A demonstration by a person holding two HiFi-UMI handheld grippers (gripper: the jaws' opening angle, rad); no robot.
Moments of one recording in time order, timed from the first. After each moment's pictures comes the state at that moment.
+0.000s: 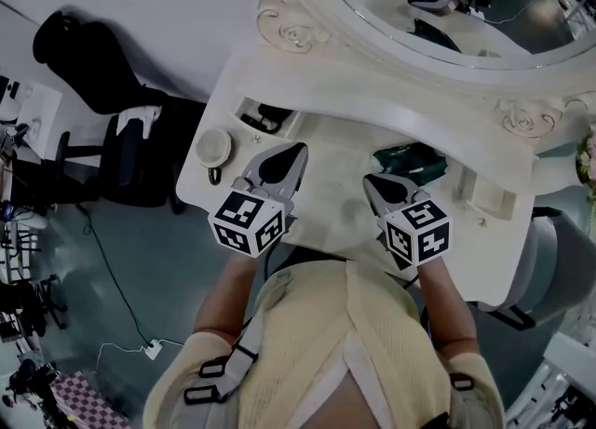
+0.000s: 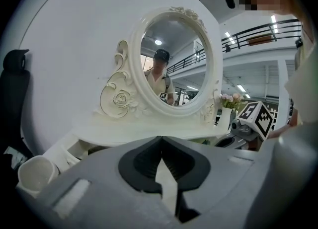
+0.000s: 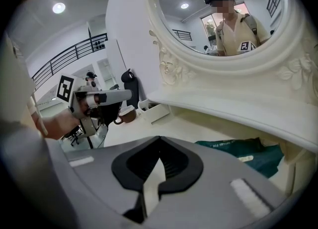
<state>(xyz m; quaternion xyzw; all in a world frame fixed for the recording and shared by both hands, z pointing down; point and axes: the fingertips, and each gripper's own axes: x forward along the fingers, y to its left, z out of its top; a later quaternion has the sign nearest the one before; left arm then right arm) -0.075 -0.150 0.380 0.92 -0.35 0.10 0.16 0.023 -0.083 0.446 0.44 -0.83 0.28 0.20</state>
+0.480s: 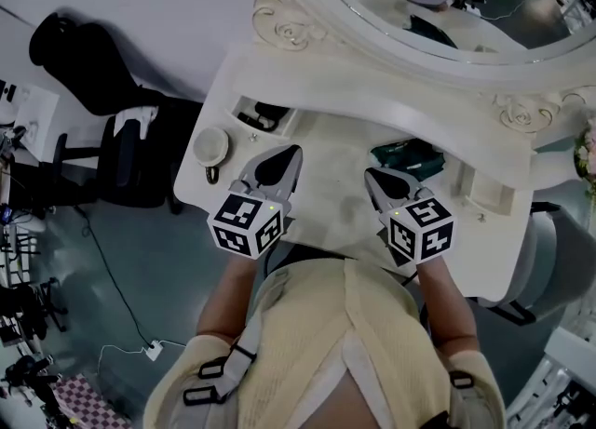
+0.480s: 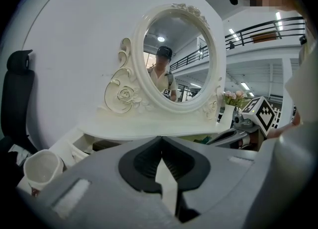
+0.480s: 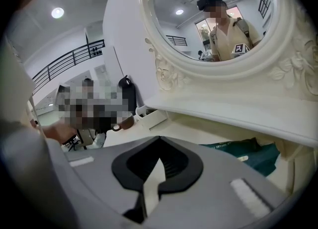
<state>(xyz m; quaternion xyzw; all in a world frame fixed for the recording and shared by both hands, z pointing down) -0.084 -0.145 0.390 0.91 -0.36 0.12 0.17 0.030 -0.088 0.436 0.46 -0.83 0.28 0.16</state>
